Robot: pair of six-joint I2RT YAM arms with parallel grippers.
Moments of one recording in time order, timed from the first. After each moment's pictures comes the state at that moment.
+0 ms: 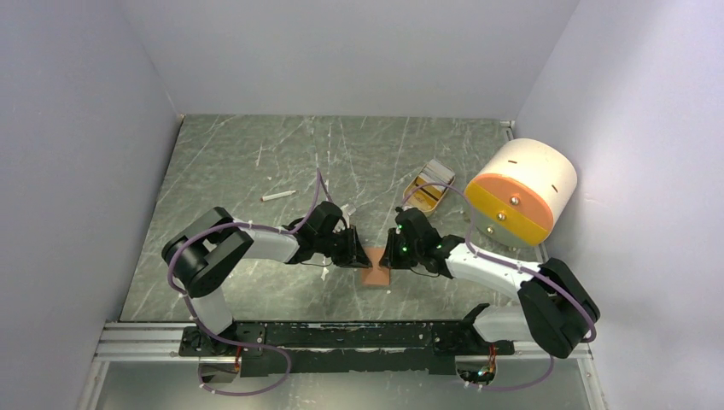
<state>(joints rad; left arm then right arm) -0.82 1.76 0.72 0.30 0.44 -0.96 0.69 1.27 0.53 -0.16 -0.11 0.66</state>
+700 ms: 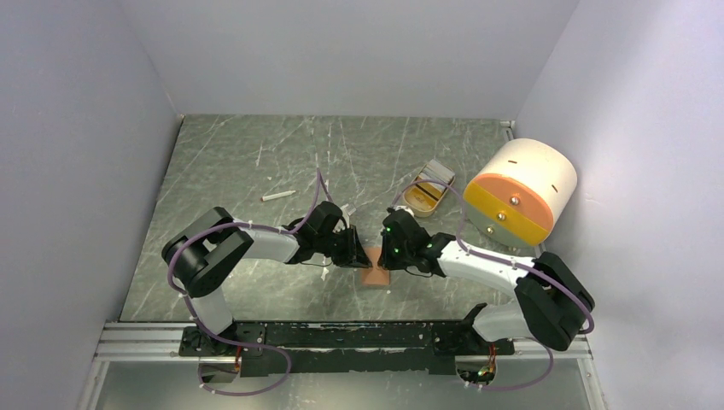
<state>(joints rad) -0.82 1.76 0.72 0.30 0.44 -0.96 0.78 1.31 0.60 -0.23 0.03 0.65</state>
